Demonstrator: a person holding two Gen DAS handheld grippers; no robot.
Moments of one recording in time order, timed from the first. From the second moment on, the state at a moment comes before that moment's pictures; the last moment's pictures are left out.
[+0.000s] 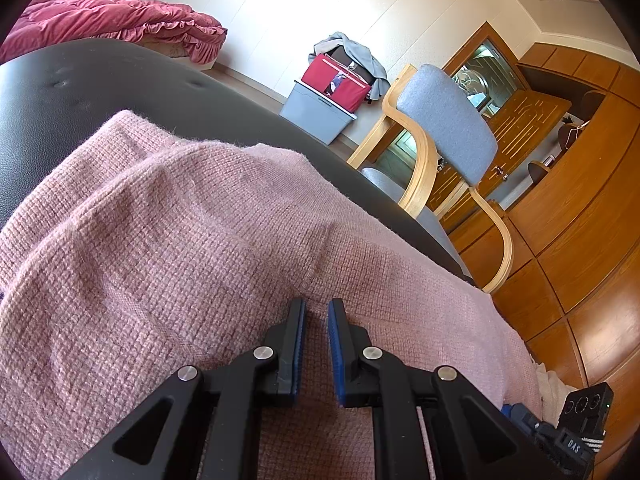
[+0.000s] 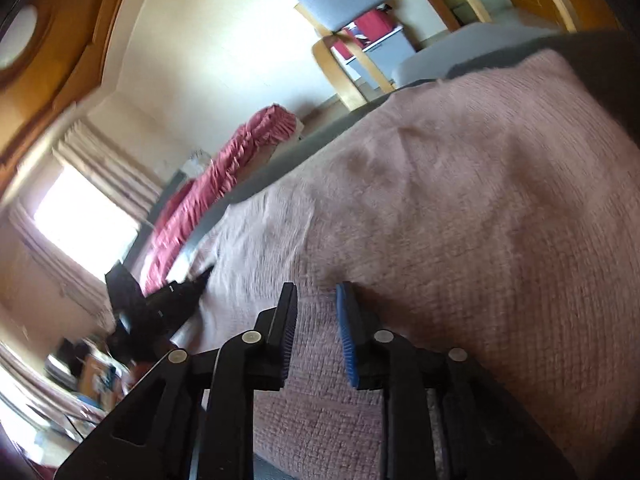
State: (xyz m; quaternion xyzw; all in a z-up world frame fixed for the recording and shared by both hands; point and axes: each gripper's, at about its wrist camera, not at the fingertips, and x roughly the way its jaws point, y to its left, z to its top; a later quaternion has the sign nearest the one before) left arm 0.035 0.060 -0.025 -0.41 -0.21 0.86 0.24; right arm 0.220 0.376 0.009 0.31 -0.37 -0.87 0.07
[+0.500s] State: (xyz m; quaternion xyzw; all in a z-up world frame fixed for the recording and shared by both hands) left arm 0.072 -0.041 -0.024 -0.39 -0.26 0.86 0.20; right arm 0.215 0.376 0.003 0.31 -0.37 -0.87 0.06
